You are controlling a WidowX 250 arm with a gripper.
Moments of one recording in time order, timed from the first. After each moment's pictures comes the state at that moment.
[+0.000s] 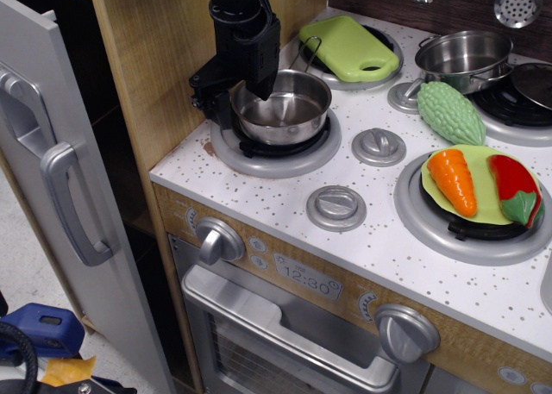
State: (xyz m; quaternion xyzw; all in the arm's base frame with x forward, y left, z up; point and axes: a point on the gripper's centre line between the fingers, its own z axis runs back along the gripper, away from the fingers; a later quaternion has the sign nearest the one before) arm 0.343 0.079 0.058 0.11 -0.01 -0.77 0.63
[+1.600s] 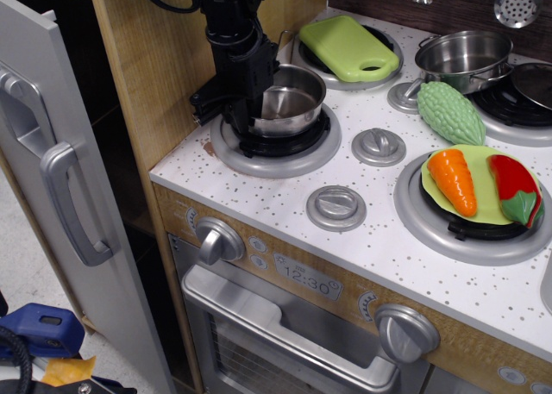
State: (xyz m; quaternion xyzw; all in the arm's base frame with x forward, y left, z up) arm 0.354 0.087 0.029 0.08 -0.05 -0.79 0.61
